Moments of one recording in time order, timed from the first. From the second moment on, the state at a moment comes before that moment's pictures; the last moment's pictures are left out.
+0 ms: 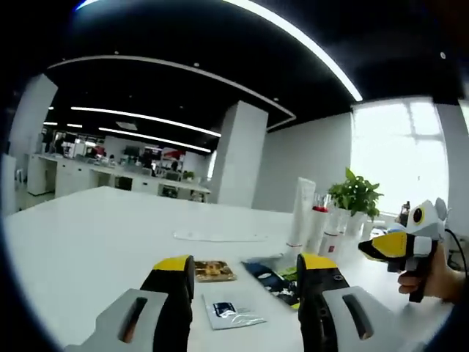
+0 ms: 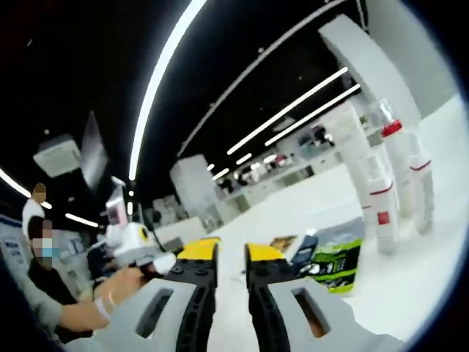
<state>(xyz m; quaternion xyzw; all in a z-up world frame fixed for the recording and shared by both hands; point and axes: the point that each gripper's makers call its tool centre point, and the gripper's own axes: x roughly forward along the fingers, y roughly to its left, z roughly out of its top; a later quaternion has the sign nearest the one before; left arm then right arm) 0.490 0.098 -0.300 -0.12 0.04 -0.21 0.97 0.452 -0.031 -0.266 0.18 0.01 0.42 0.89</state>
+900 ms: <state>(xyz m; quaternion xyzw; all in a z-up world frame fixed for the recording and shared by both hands) 0.485 0.089 -0.310 -0.13 0.06 -0.23 0.96 0.564 -0.140 -0.335 0.02 0.10 0.15 0.98</state>
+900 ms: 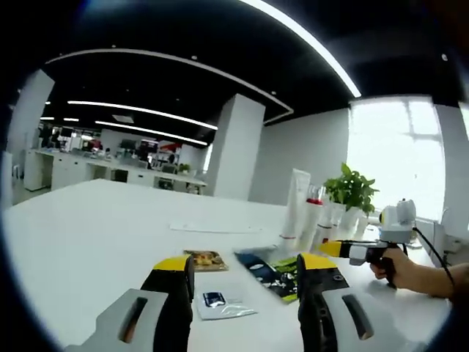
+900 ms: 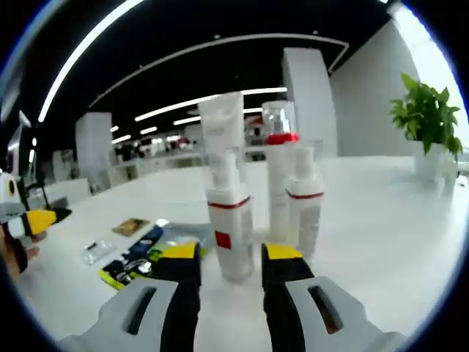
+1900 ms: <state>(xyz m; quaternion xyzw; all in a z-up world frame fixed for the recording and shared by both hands) 0.485 0.088 -0.309 -0.15 0.06 -0.23 0.96 0.565 -0.130 -0.349 -0.01 0.15 0.18 0.97</state>
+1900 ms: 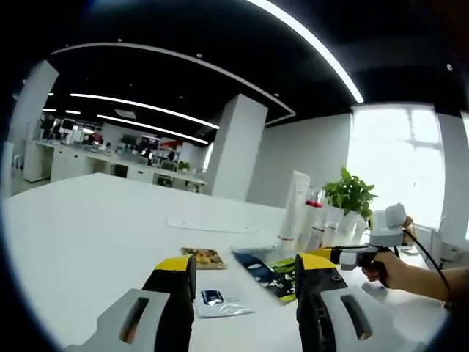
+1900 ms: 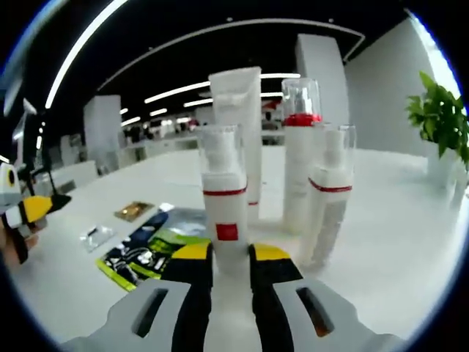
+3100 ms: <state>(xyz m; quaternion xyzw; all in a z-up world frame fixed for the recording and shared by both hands) 0.442 0.061 -0.252 -0.10 0.01 -0.29 0.95 0.439 -0.075 -0.268 -0.05 0.03 0.34 0.94</state>
